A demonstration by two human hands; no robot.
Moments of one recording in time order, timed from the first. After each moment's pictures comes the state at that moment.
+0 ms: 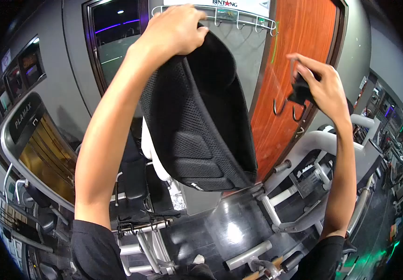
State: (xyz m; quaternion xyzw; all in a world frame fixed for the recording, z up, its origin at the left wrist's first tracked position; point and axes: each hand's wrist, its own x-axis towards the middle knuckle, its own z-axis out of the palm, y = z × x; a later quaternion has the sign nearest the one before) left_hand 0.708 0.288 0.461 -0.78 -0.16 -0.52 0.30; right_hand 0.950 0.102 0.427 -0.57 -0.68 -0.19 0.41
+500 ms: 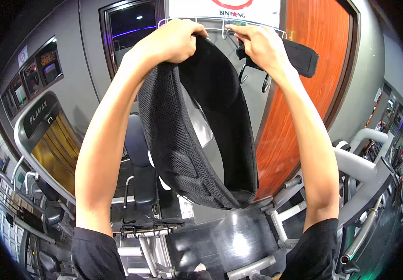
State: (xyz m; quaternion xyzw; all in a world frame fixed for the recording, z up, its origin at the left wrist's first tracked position) left_hand 0.698 0.299 0.484 -0.89 -0.24 -0.34 0.19; right_hand 0.928 0.268 0.461 -0.43 -0.71 -0.41 0.38
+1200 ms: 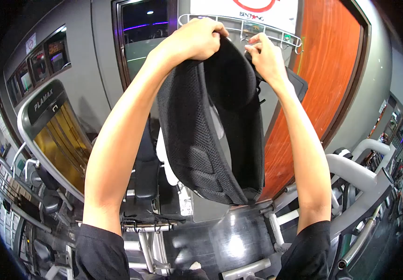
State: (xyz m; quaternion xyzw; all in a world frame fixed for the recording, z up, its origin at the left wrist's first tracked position) left_hand 0.700 0.309 0.473 -0.88 -0.22 -0.40 0.14; right_hand 0.919 0.297 0.427 -0.49 -0.67 -0.19 0.53
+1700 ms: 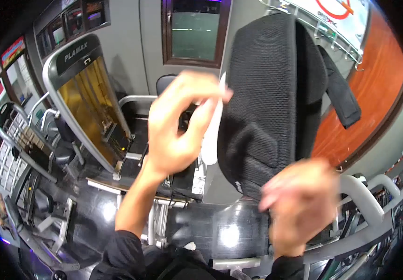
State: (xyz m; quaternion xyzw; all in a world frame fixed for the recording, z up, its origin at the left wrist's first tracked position) left_hand 0.587 0.185 0.322 -0.72 -0.13 -0.68 -0.05; right_hand 0.776 0.087 0.325 -0.21 -0.76 0.03 0.62
